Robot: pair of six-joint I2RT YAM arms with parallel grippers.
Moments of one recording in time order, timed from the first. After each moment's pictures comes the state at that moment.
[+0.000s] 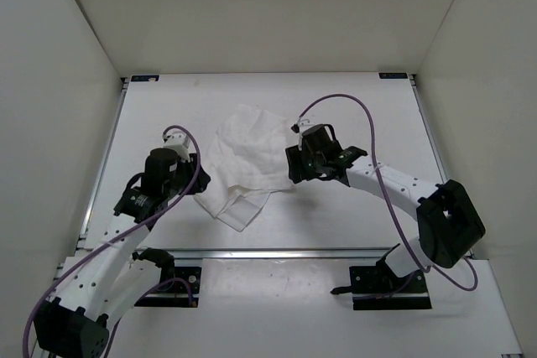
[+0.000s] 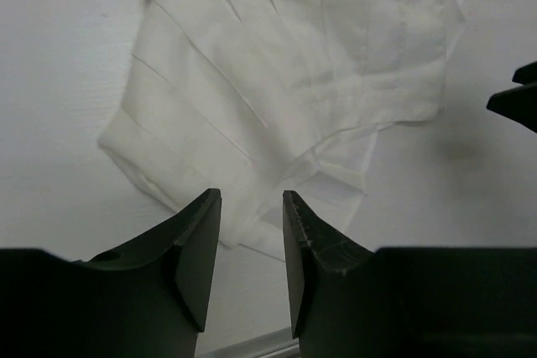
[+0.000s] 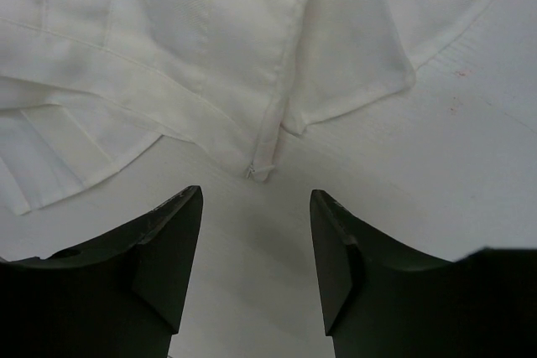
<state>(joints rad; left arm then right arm) -0.32 0.79 0.70 -0.51 0.02 -0.34 0.66 1.46 0.97 -0.34 -0.02 0.24</state>
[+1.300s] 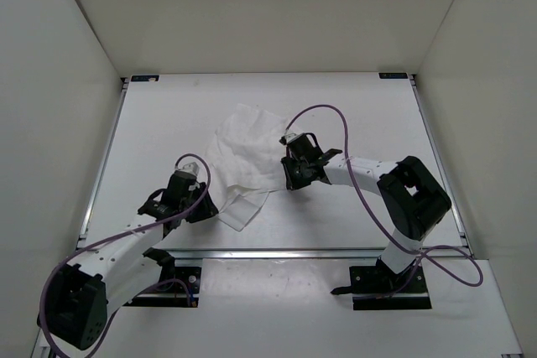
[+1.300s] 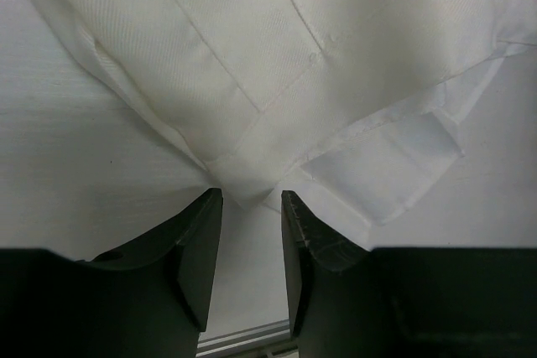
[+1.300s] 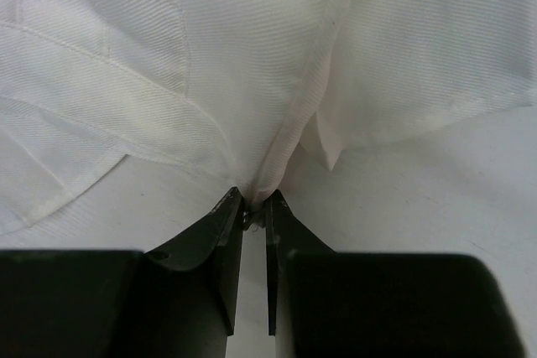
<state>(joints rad) -0.41 0.92 0.37 -0.36 0.05 -0.63 0.69 1.72 0.99 -0.25 -0.07 0.28</state>
